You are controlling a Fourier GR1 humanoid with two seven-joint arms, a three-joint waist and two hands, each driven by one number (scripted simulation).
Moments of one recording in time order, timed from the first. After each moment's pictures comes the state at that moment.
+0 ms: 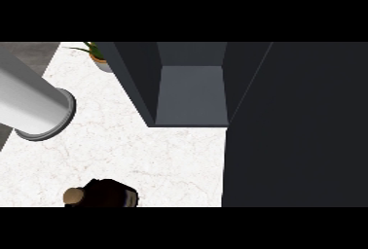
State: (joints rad) left arm 0.20 0.23 -0.26 -1.15 0.53 -0.23 -0.81; right arm 0.09 -0.04 -0.04 -2.34 -0.21 0.26 0.36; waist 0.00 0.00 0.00
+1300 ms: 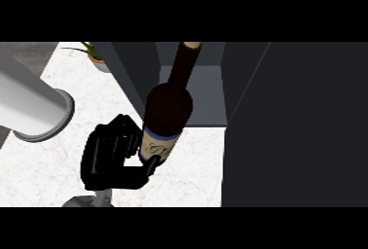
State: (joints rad) left arm -0.06 0.05 -0.29 -1.70 0.41 0.22 -0.21; right arm 0.09 -0.04 -0.04 -2.32 -0.21 0.27 0.36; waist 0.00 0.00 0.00
